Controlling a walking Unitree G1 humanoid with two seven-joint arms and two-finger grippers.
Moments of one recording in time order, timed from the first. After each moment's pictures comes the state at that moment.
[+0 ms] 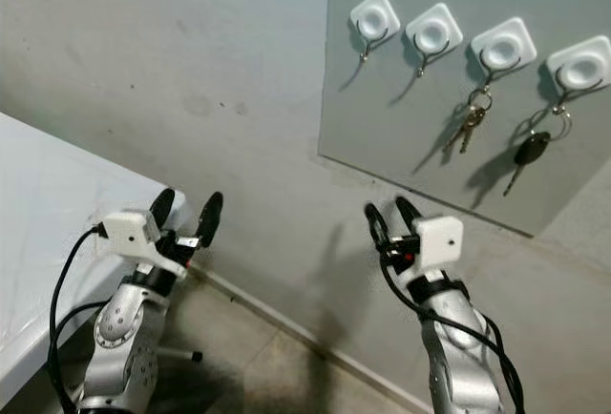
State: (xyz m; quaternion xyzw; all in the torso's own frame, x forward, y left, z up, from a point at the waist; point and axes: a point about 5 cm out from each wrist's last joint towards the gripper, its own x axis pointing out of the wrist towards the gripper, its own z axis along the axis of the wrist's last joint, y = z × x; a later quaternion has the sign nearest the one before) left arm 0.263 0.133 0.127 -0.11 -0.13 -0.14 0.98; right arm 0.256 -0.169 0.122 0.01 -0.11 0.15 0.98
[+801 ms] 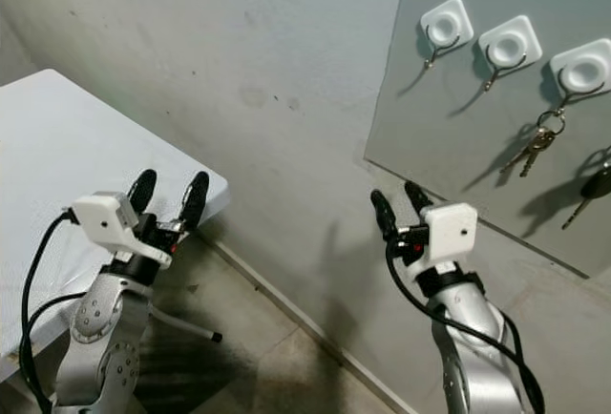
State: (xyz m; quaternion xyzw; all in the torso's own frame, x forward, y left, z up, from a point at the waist) left arm 0.271 0.150 0.152 -0.10 -0.14 -0.12 0.98; right arm 0.265 -0.186 0.144 -0.02 -0.12 0.12 0.99
